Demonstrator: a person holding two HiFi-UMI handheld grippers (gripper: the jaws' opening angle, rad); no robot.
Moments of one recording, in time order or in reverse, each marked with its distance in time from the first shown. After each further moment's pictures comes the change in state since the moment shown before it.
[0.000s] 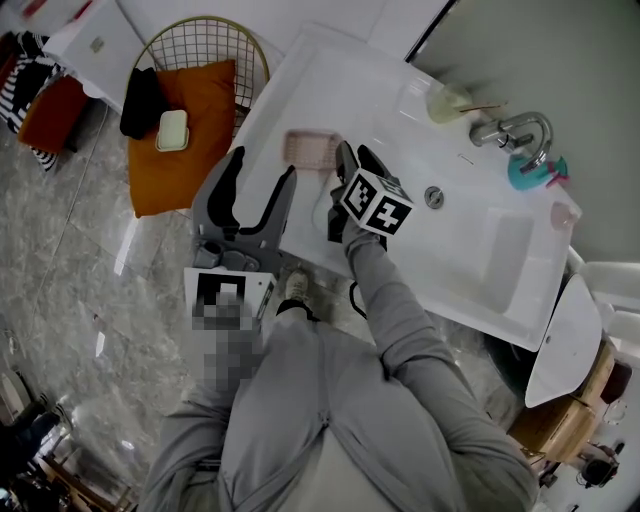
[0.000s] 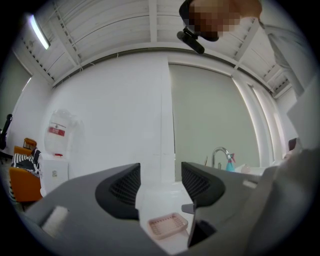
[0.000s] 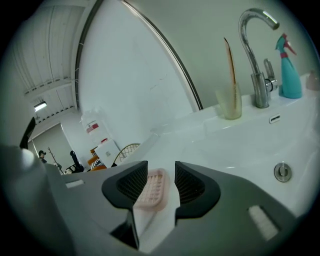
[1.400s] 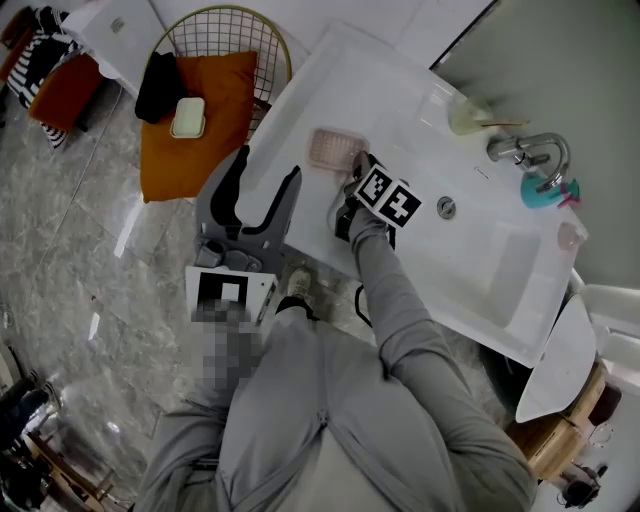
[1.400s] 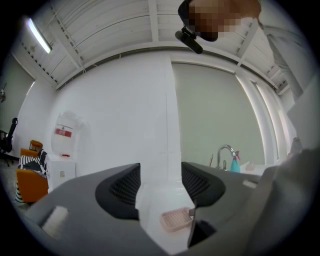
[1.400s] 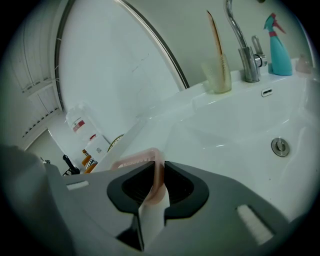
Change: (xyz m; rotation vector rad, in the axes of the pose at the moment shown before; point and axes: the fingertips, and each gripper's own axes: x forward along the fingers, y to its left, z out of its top) left arm -0.012 0.017 -0.005 -0.038 0.051 0.048; right arm 0.028 -0.024 -0.042 0.126 0.139 -0.092
